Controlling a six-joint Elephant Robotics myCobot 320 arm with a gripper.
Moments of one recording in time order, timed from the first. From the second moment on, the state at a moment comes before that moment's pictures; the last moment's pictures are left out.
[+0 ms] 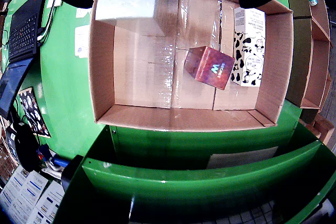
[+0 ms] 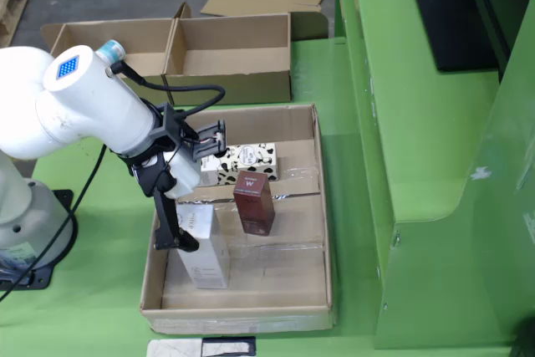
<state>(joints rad) 0.09 -0.09 -1.36 0.28 1.54 0.03</state>
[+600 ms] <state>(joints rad) 0.04 -0.16 -1.30 0.27 1.56 0.02</state>
